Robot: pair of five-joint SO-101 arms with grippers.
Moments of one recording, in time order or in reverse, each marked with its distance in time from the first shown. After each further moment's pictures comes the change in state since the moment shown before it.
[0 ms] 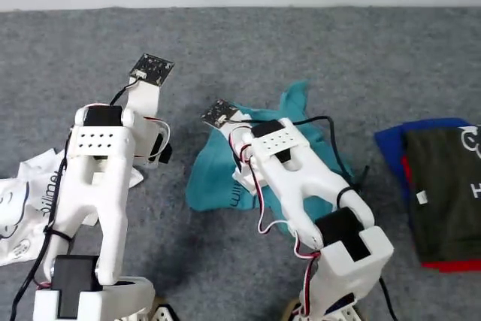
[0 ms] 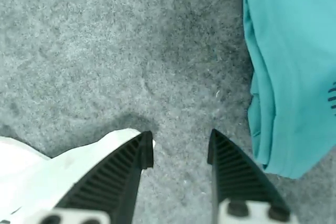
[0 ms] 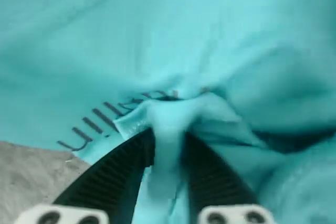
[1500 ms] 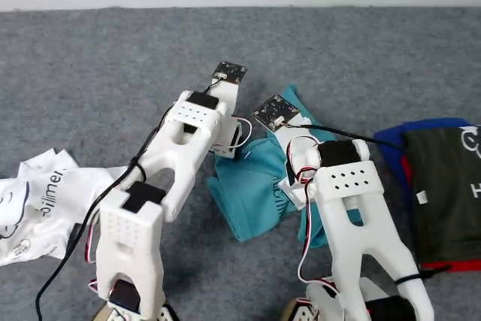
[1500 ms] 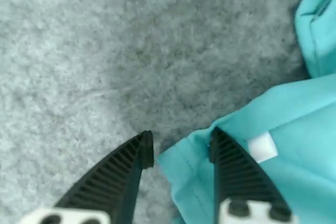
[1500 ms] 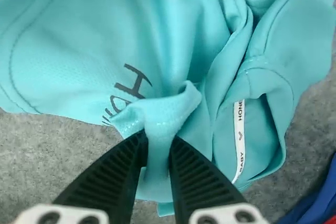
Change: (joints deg) left arm 20.0 41.8 -29.1 -4.0 21.3; right arm 12.5 -37.2 16.7 13.7 4.7
